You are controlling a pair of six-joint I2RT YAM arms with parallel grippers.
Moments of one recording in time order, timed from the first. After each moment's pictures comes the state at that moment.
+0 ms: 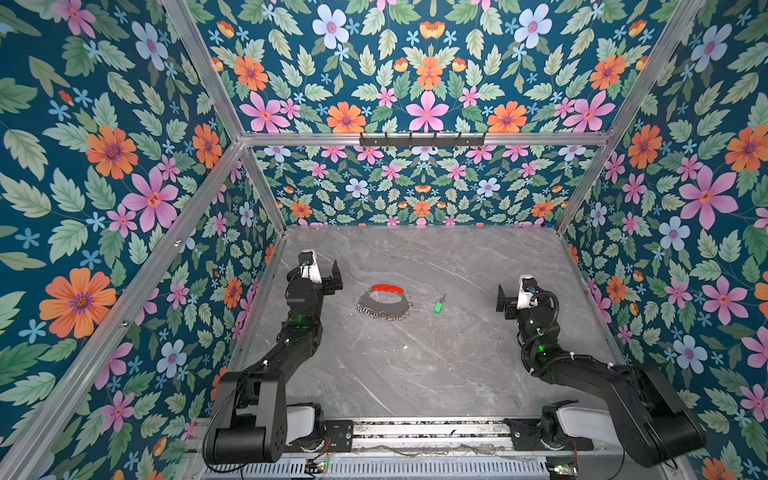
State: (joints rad) left arm -0.06 1.24 0.51 0.58 -0.07 -0.06; right arm 0.25 1.20 0.30 0.81 0.30 -0.07
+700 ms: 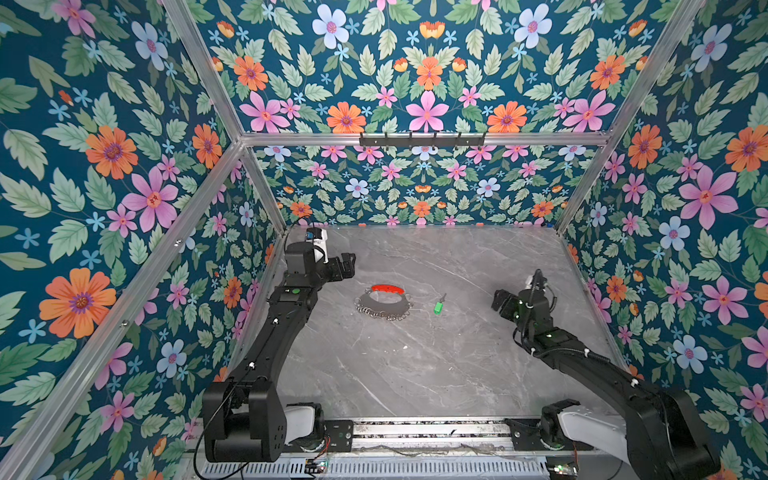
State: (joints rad) left arm -0.07 1.28 0.97 -0.14 0.26 -0.23; right arm 0.31 1.17 0.47 0.10 0.23 0.59
